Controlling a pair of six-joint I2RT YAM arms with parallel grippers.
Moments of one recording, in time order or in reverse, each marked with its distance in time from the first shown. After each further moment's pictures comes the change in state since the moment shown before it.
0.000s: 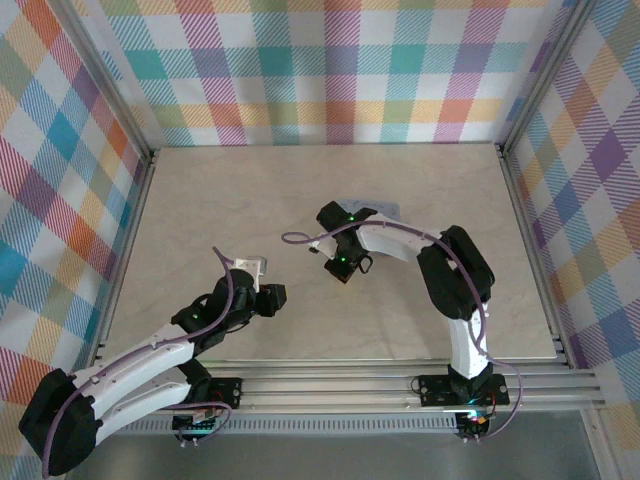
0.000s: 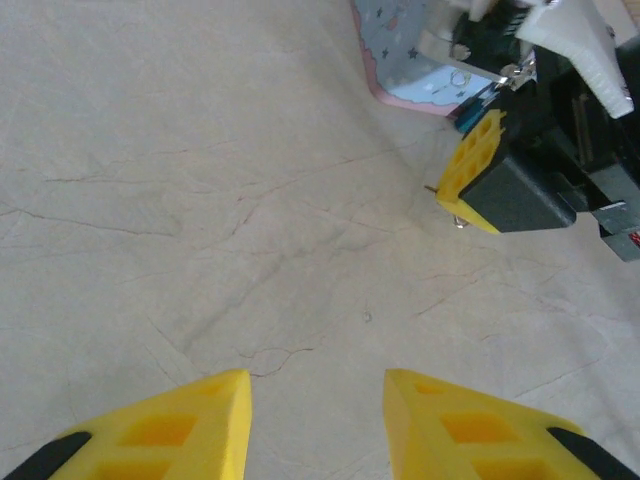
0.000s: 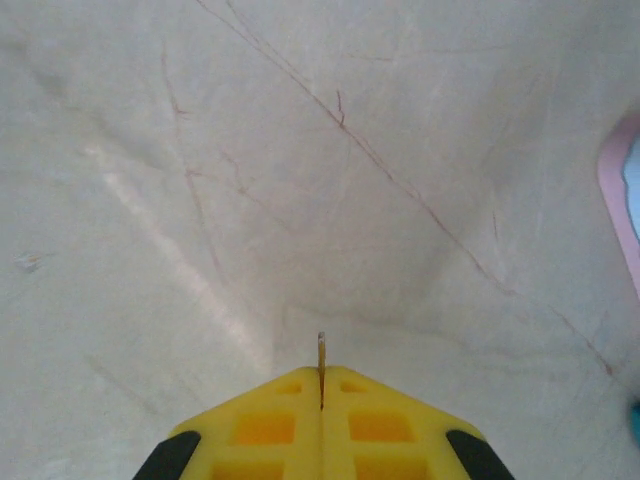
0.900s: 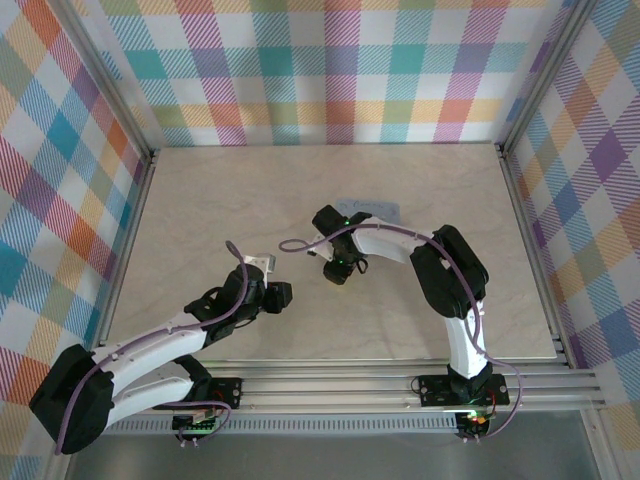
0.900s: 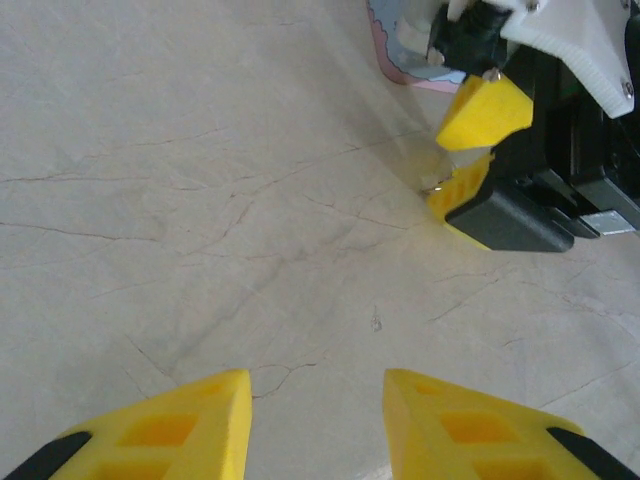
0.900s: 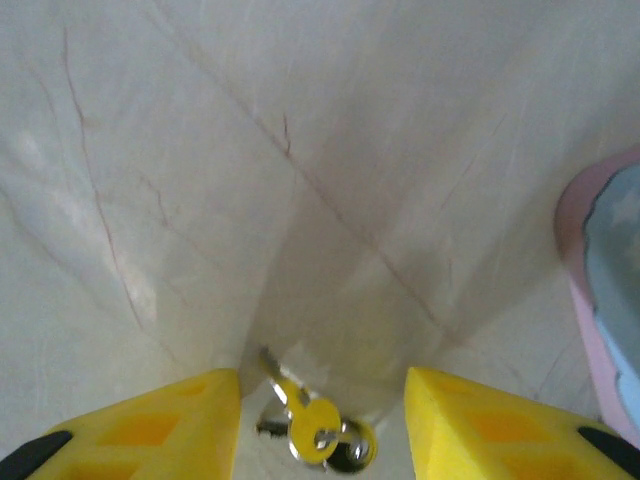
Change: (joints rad) left arm 0.000 0.163 0.031 0.071 0.013 0.015; right arm 0.013 0.062 0.017 0.027 0.127 -0.092
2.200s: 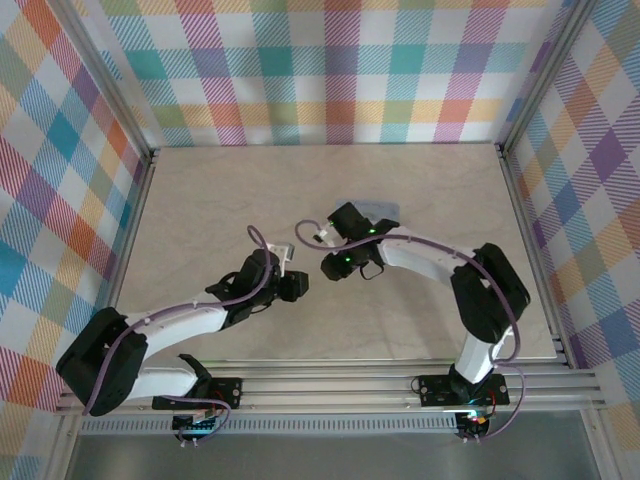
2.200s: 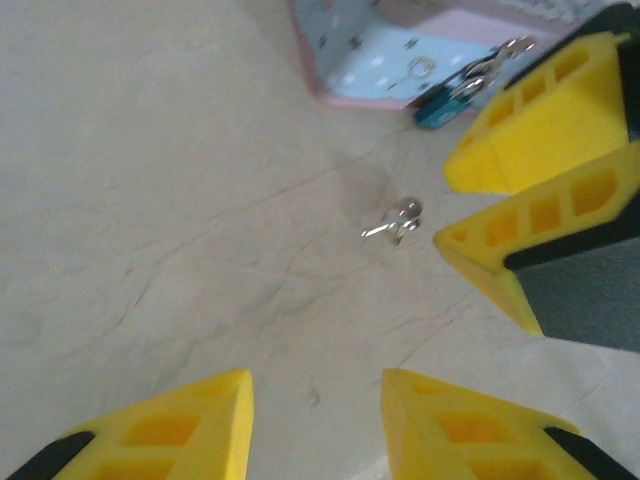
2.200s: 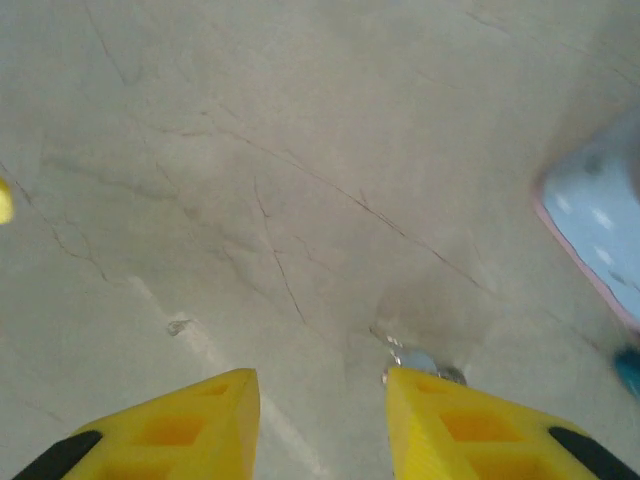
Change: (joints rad) left arm 0.000 0.232 0.100 0.137 0.081 0.035; right arm 0.000 -0.235 -0.190 0.214 -0.162 0.271
